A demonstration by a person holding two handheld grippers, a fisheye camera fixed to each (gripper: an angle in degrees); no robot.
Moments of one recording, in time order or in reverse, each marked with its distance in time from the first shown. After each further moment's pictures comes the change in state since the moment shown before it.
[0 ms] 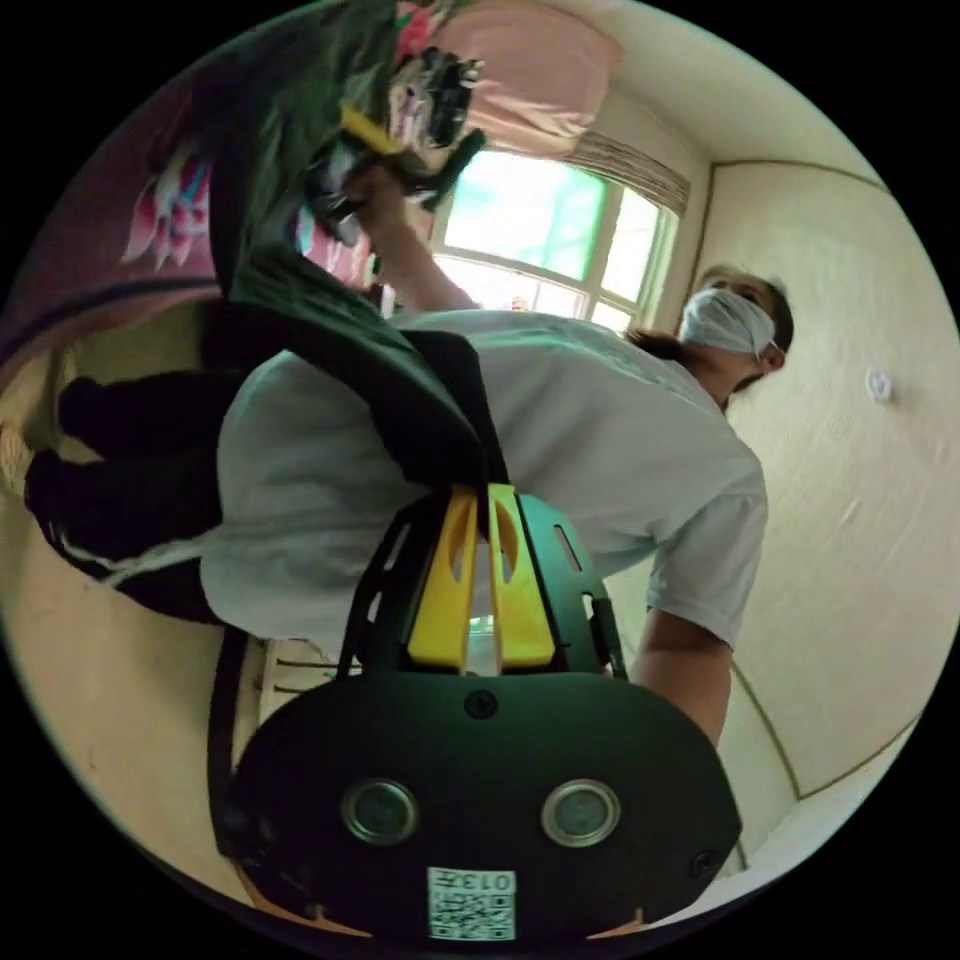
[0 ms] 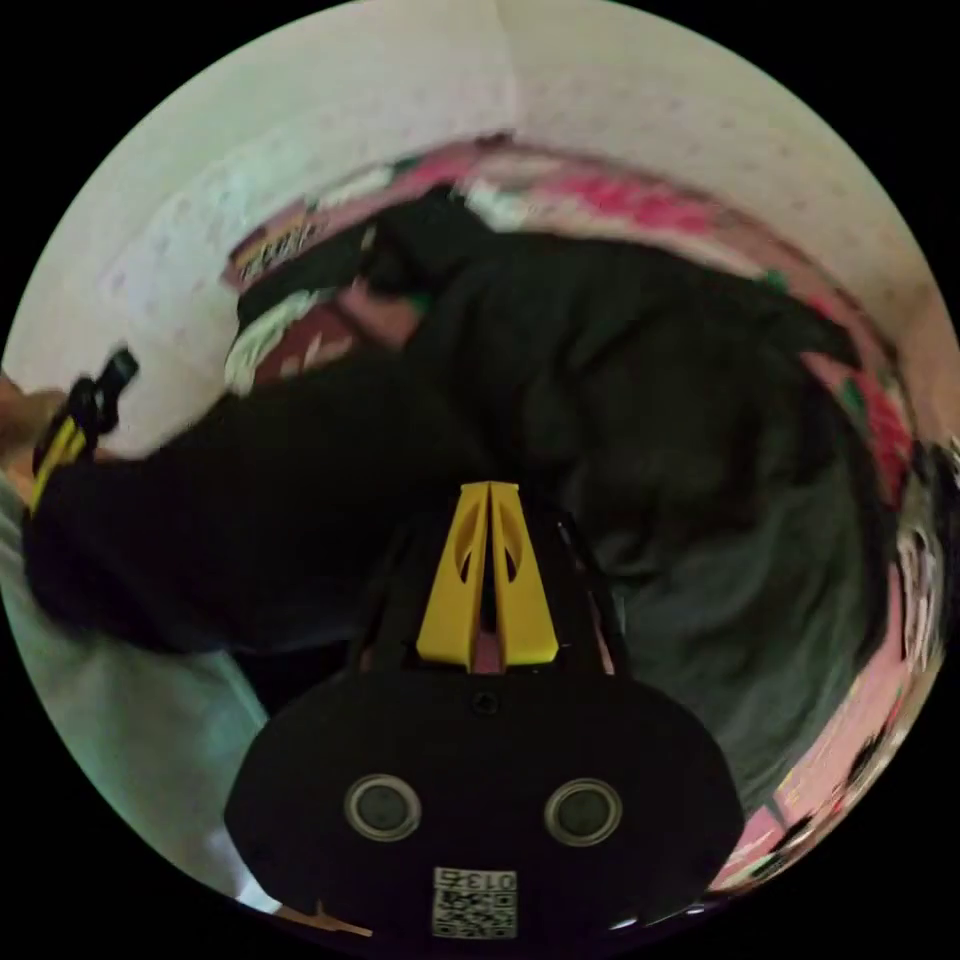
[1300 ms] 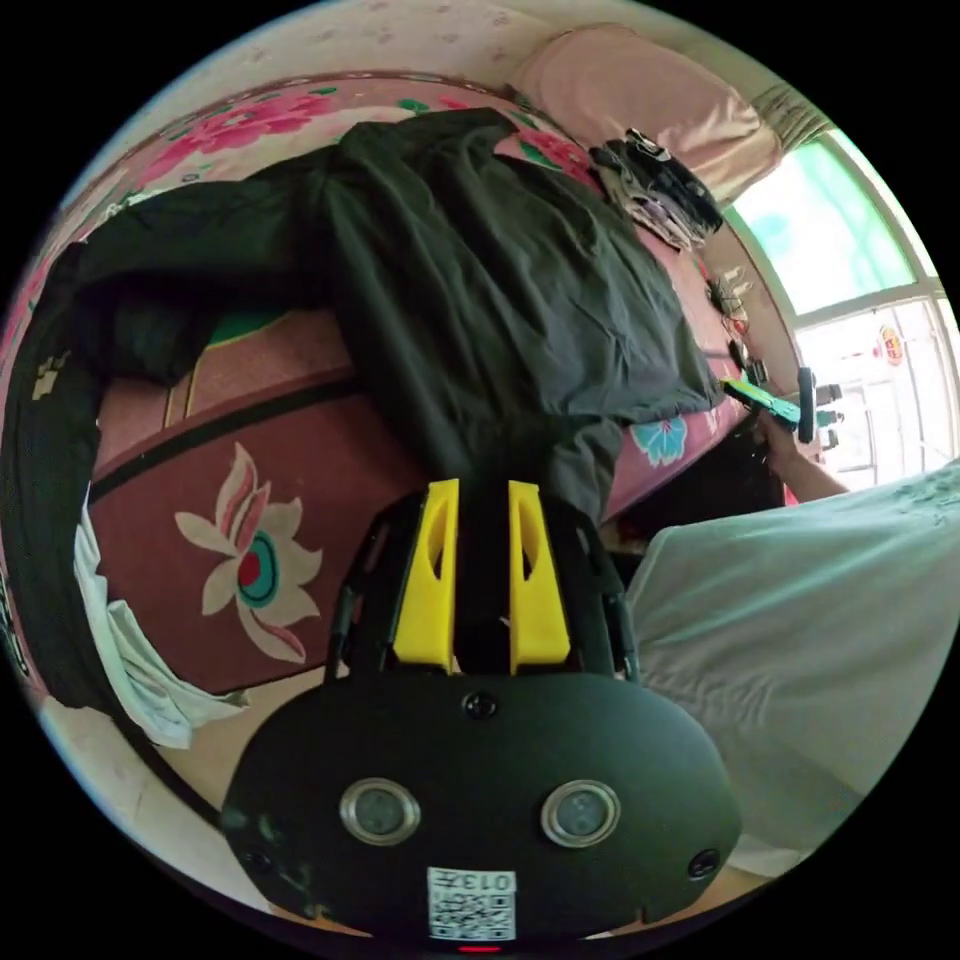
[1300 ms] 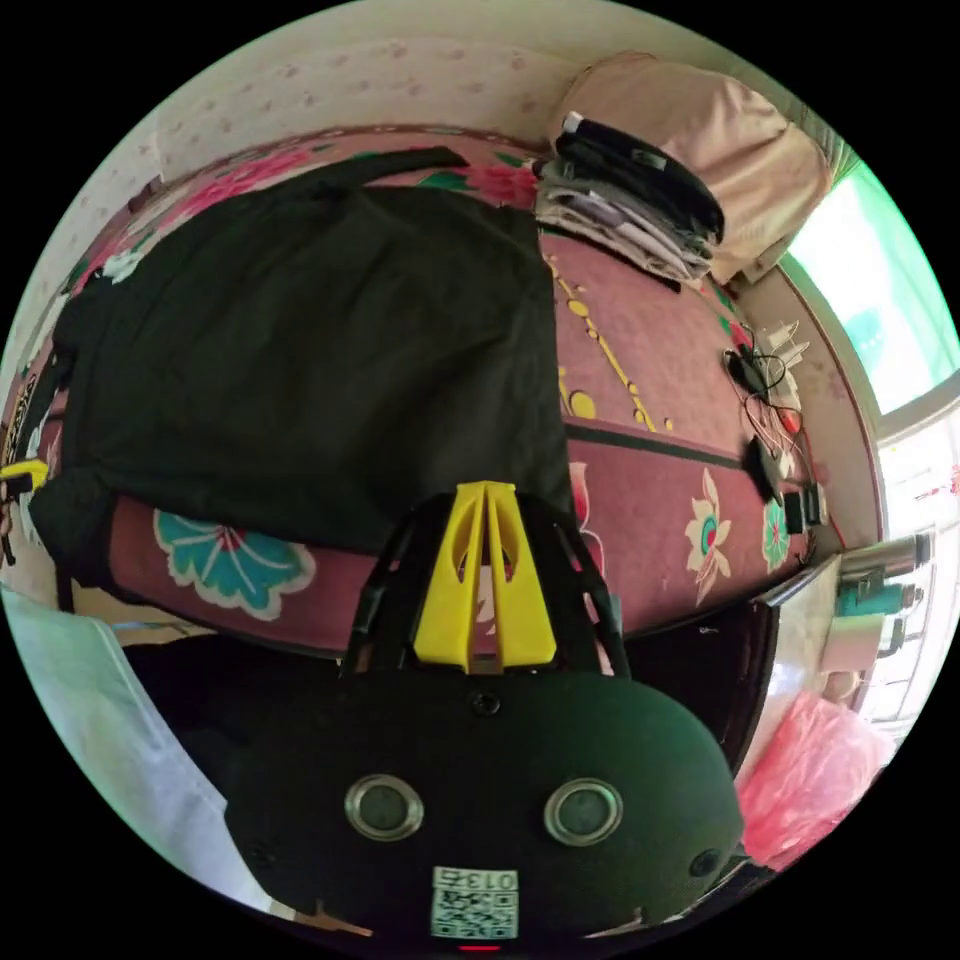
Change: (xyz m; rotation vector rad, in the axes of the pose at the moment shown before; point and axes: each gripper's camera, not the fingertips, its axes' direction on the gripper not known) left arm -0.036 -0.179 0.182 0.299 -1.361 -0.047; right arm 0.076 0.268 -0.243 -0.175 0.534 0.657
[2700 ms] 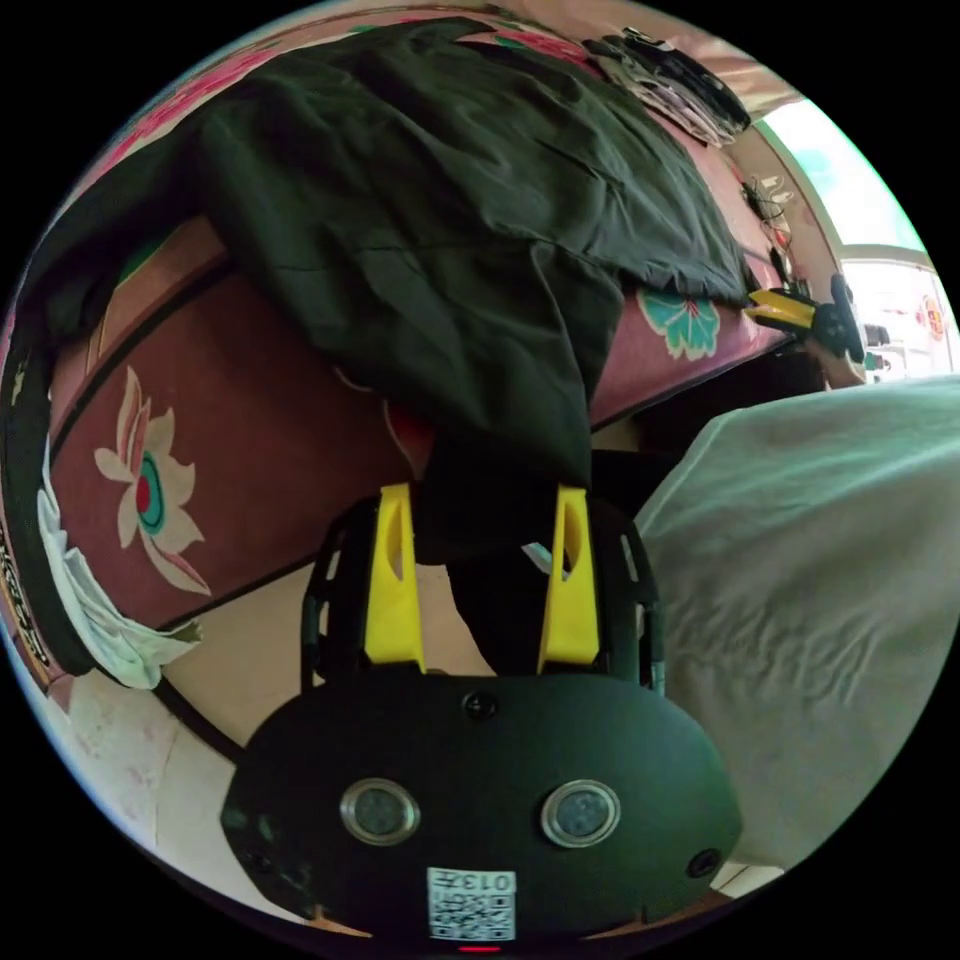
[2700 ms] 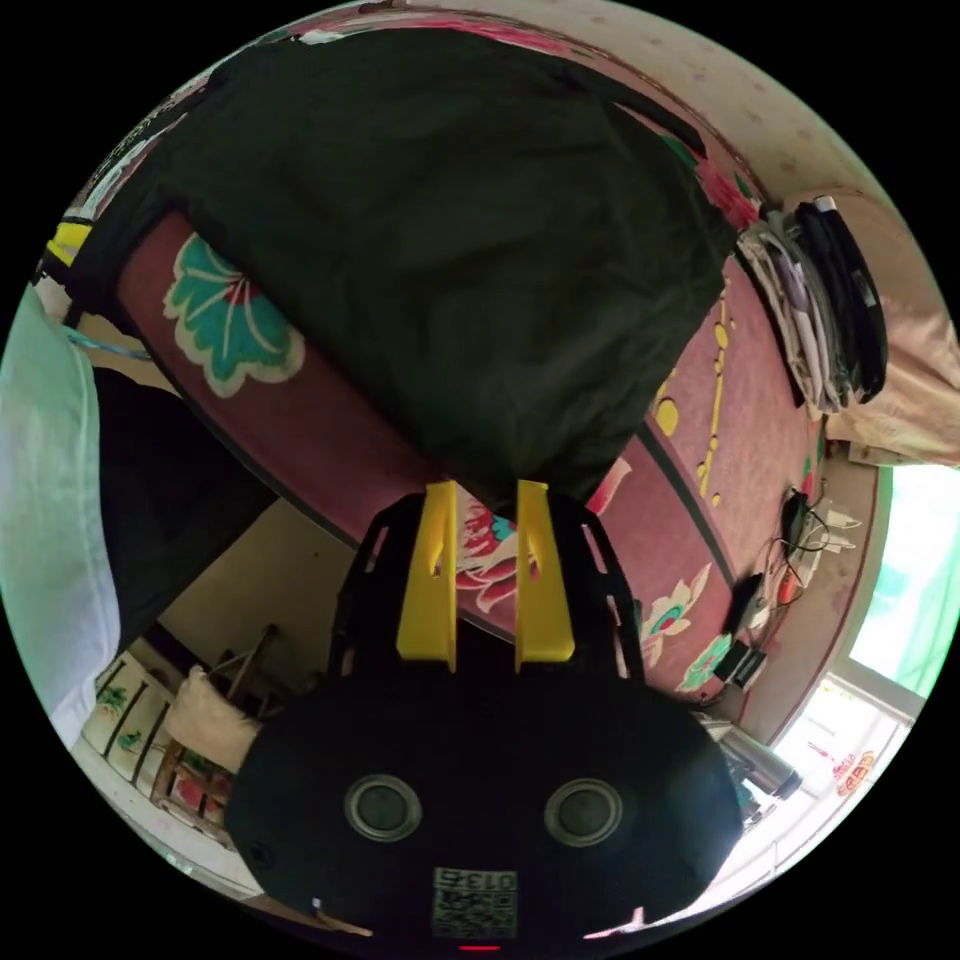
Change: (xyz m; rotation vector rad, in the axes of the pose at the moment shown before) left arm 0.094 -0.020 0.073 -0.264 -0.103 0.012; right arm -0.093 0.052 0.122 -0.226 0.006 -0.633
